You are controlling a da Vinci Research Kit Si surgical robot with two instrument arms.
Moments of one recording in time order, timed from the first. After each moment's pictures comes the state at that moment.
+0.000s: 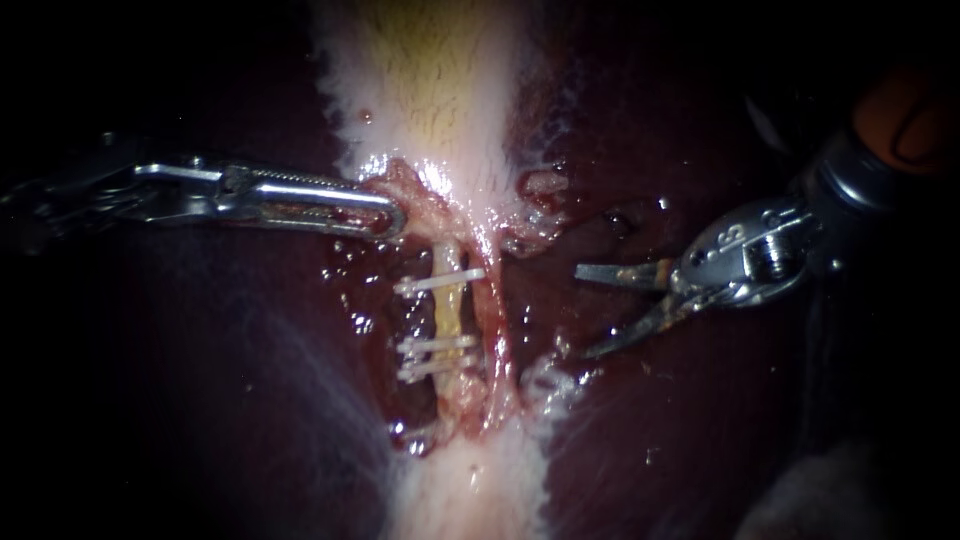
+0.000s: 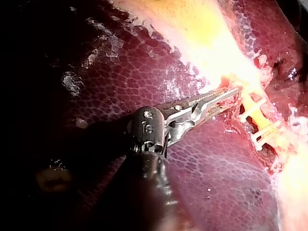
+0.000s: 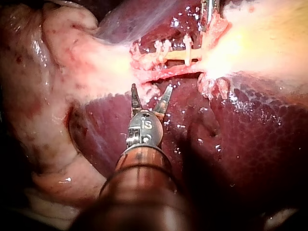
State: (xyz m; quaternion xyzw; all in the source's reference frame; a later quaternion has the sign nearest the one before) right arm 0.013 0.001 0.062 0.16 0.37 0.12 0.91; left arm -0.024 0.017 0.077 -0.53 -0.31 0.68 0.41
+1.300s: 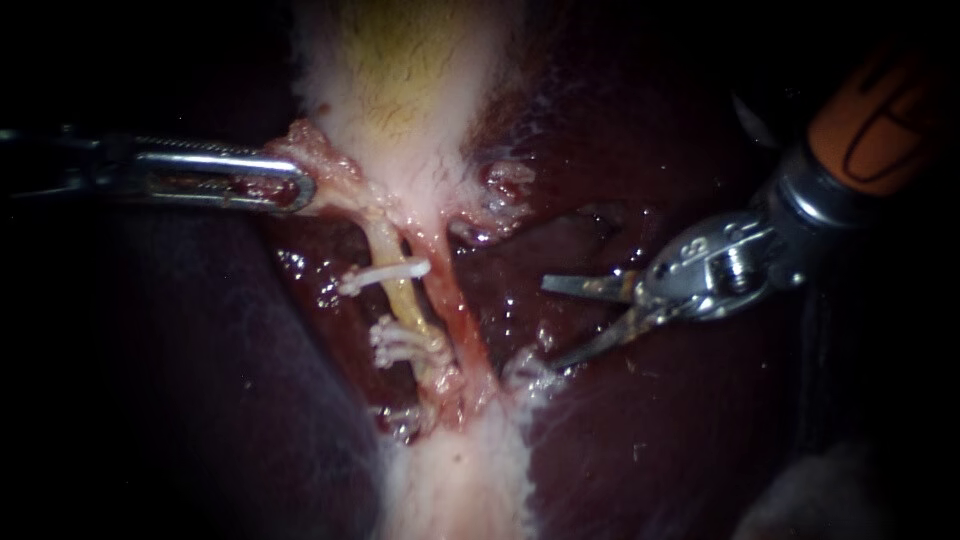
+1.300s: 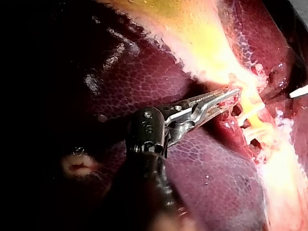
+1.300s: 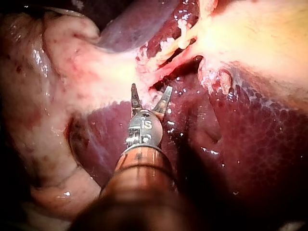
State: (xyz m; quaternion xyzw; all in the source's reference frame) right arm 0.017 -0.002 0.063 0.19 0.37 0.10 0.90; left arm -0.018 0.018 0.066 -0.53 -0.30 0.67 0.41
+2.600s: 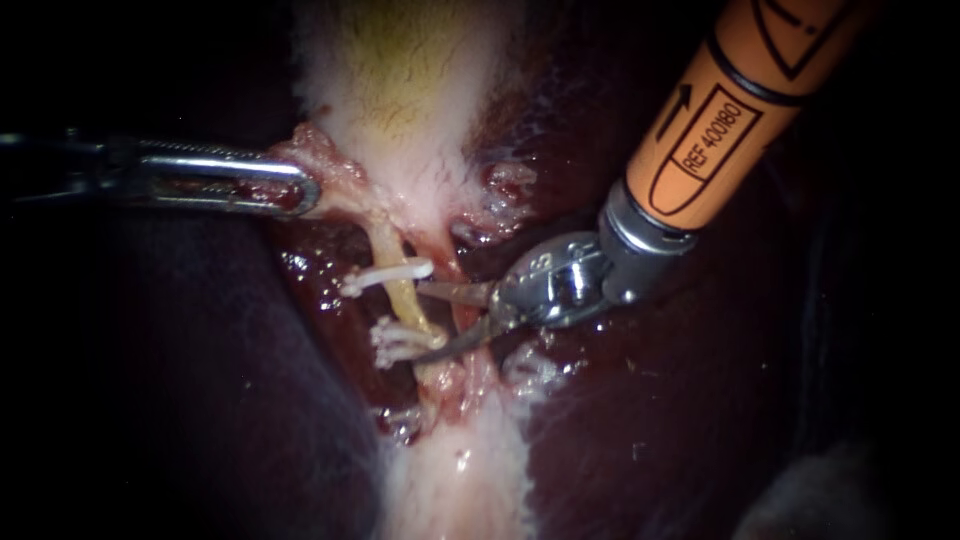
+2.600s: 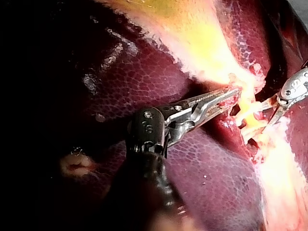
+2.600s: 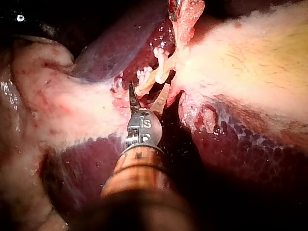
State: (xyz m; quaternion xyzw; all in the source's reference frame) right arm 0.025 -0.001 0.072 0.25 0.37 0.09 0.89; left arm -0.018 0.018 0.065 -0.53 -0.30 0.67 0.42
